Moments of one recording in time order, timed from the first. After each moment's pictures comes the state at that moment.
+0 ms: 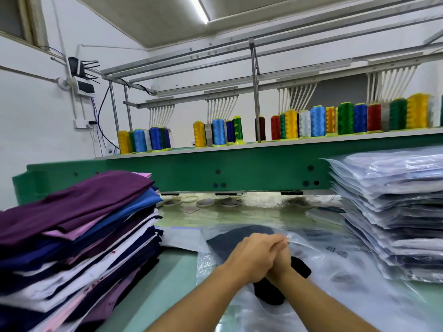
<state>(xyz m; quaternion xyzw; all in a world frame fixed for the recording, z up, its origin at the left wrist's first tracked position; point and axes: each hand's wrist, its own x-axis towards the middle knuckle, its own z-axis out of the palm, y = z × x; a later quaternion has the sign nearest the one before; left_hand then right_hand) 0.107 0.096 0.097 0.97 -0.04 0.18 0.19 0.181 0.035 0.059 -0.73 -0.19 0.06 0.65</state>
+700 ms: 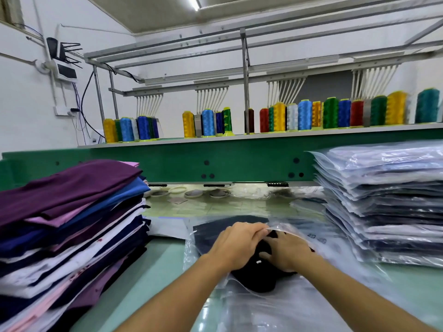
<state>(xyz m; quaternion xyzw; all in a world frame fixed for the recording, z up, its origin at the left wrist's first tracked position) 0.098 0.101 0.094 0.97 -0.03 0.19 0.16 0.224 -0.035 0.044 -0.94 -0.33 -0.04 0.01</state>
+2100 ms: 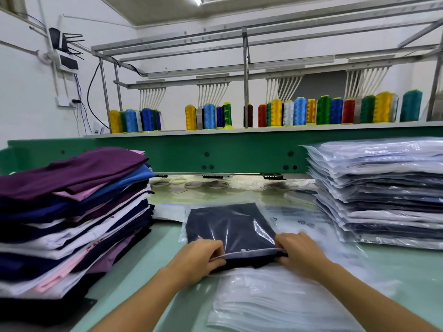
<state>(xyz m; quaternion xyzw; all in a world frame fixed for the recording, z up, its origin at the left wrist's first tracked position) 0.017 0.170 0.029 0.99 -0.04 0.15 0.07 0.166 -0.103 0.025 -0.91 -0.38 -0.16 0.04</state>
